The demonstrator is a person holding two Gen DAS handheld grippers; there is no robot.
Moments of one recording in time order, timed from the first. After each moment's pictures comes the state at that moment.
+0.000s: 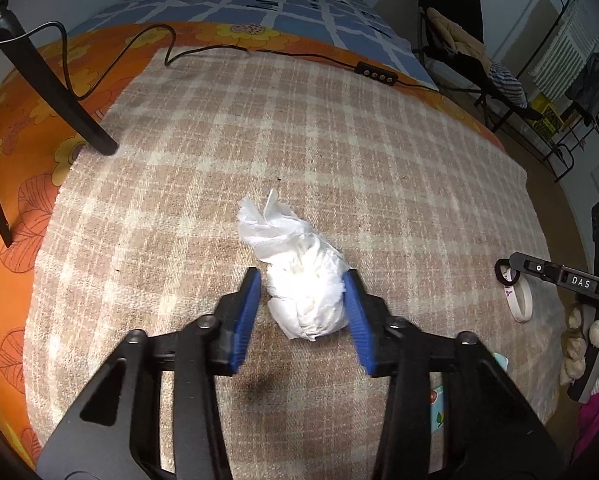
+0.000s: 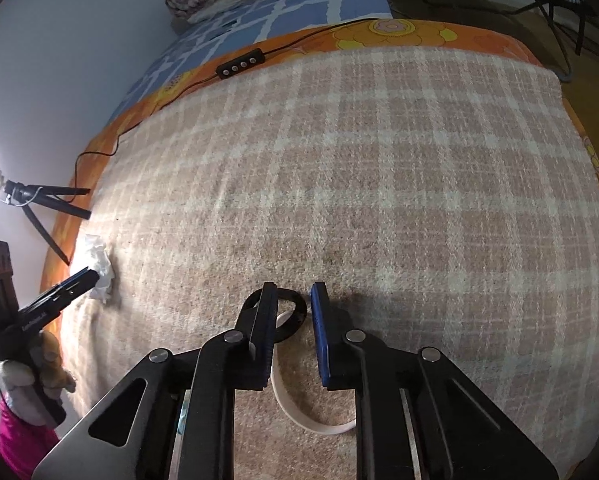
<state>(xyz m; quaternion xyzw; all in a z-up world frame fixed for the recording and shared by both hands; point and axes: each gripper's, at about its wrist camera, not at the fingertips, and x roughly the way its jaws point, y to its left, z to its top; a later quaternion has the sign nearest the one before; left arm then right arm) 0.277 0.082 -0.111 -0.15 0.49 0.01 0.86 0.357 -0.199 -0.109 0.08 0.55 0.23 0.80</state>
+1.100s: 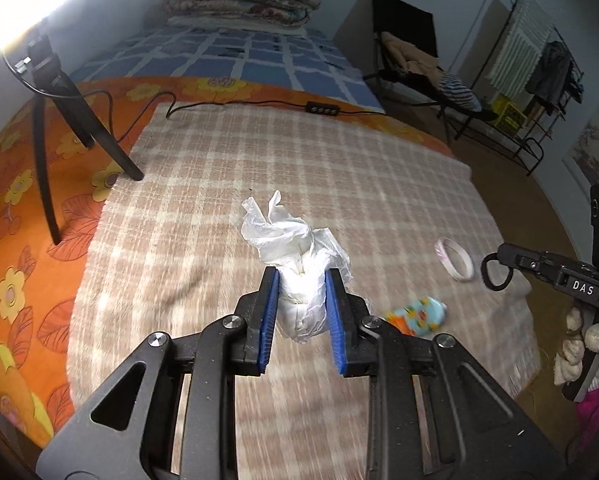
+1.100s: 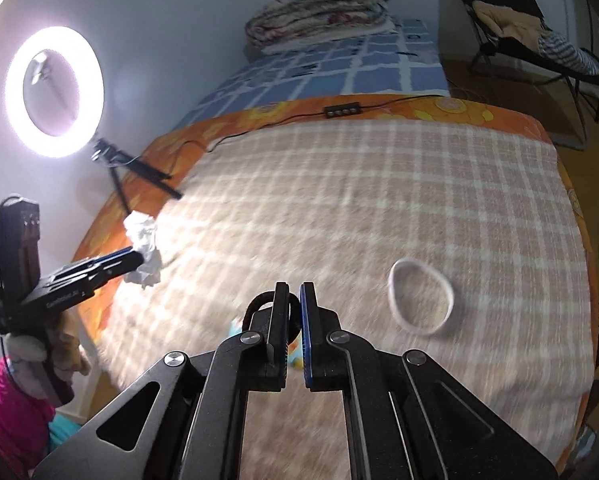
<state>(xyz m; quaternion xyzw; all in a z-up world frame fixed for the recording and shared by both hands) 0.184 0.065 -0.034 -0.12 0.43 -0.04 0.89 0.242 -0.162 -0.020 0.04 0.46 0.30 0.84</state>
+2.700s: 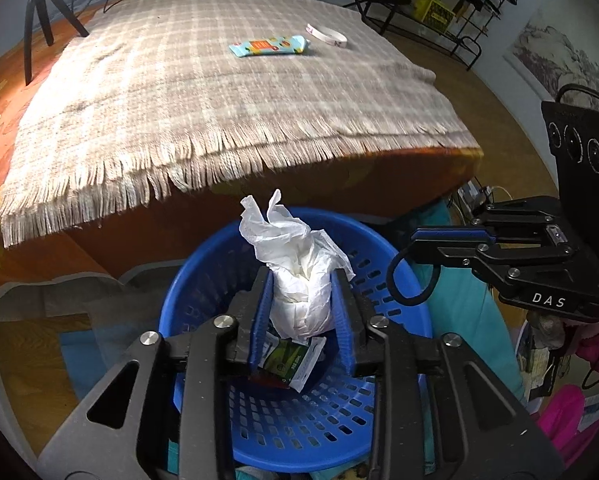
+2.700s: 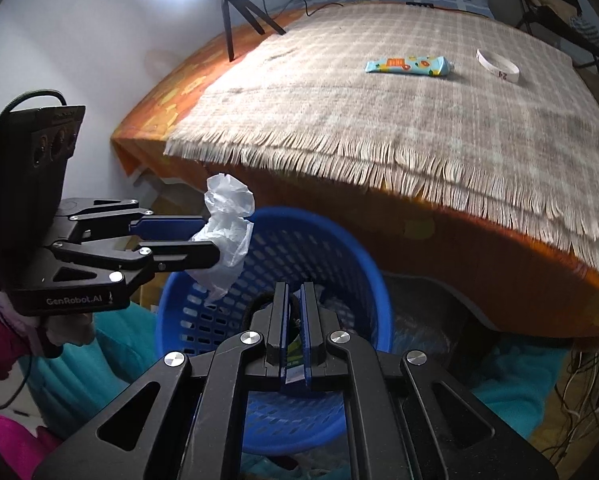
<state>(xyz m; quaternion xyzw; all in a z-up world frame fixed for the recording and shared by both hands) -0.060 -0.033 -0.106 -0.05 0.52 -0.16 0.84 -0.034 -0.146 -0.102 -0.03 0.51 0.36 0.78</state>
